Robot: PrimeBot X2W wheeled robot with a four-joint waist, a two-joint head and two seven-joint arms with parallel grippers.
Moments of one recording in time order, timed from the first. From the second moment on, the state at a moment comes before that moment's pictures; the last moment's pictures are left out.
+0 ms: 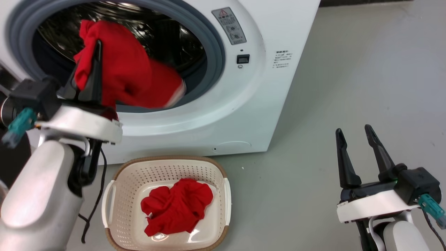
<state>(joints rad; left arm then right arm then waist) -0.61 0.50 -0.37 0.25 -0.59 0.04 -0.26 -0.13 -0.05 0.05 0.08 0.14 0.13 -0.26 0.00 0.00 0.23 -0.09</state>
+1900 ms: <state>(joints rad) -0.62 0.40 -0.41 1.01 -0.54 -0.08 -0.26 -0.23 -0.05 0.08 0.01 0.18 0.13 -0.26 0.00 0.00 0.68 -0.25</state>
